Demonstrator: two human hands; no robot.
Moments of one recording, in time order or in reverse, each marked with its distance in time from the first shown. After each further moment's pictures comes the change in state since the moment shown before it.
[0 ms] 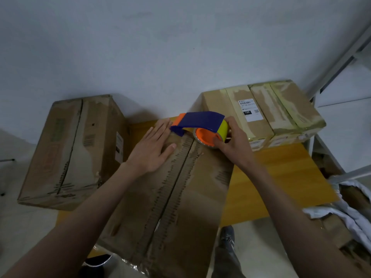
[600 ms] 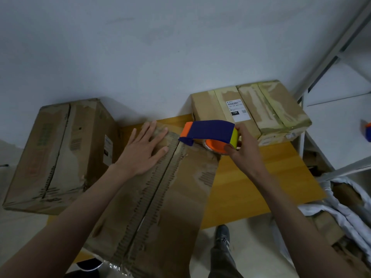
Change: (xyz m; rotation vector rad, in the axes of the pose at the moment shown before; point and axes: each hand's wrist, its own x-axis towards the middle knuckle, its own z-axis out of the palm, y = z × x) left_hand 0.006 0.021 -0.004 0.108 -0.065 -0.057; right_hand -0.031 0.024 -0.055 -0.011 0.103 0.070
